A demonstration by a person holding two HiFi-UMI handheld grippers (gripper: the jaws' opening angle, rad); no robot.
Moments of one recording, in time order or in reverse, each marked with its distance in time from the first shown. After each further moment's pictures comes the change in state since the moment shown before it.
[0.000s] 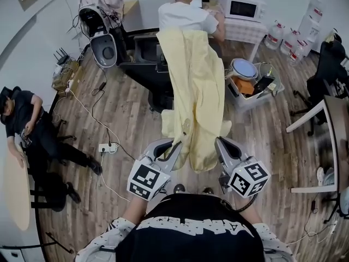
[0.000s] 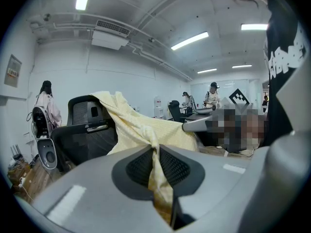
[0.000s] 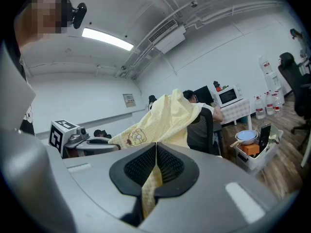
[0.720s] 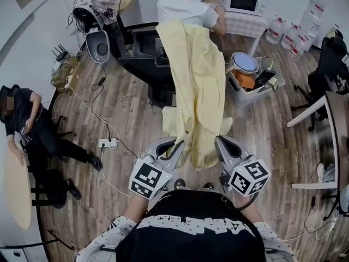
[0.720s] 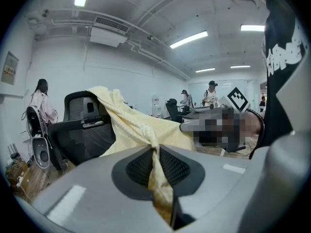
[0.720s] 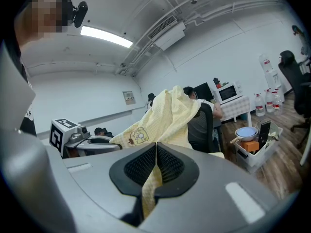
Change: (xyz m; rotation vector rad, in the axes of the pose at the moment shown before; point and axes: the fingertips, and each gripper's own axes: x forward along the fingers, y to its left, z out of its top) left arm 0.005 -0.013 -0.010 0.007 0.026 -0.035; right arm -0.003 -0.001 -0.015 0.012 0.036 0.001
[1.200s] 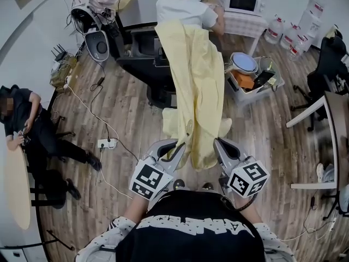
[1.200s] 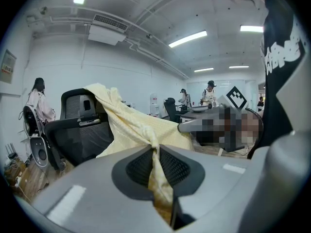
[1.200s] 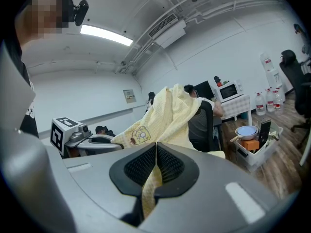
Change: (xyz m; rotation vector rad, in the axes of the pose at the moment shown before) left arm 0.007 -0.008 -0.002 0.004 0.012 -0.025; right arm -0.001 -0.002 -0.006 -0.002 0.021 0.006
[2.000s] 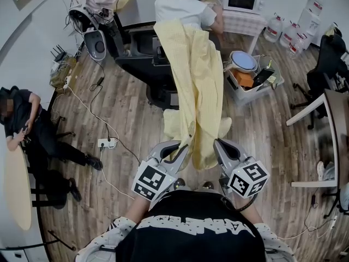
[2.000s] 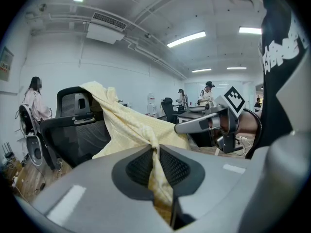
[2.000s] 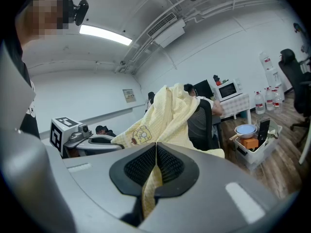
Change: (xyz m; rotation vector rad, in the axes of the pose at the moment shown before) left arm 0.004 -0.015 0.000 -0.005 0.002 -0.036; right arm -0.006 -0.001 -0.004 0.008 0.012 -0.003
